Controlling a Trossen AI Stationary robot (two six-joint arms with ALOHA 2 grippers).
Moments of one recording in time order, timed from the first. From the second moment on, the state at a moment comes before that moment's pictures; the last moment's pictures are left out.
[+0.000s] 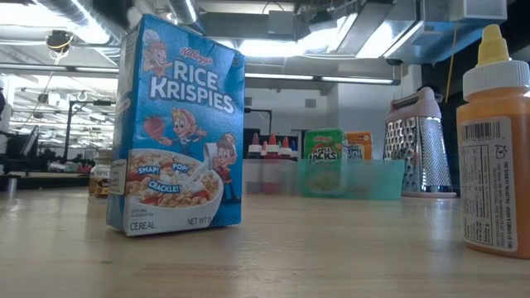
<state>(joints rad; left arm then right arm) -0.05 0.91 1.18 -1.18 -0.05 -0.12 0.30 1.89 2.35 -1.50 0.21 0.34</state>
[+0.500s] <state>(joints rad) -0.05 0.91 0.81 -0.85 0.06 -0.05 0.32 1.89 2.35 -1.54 0.18 0.34</state>
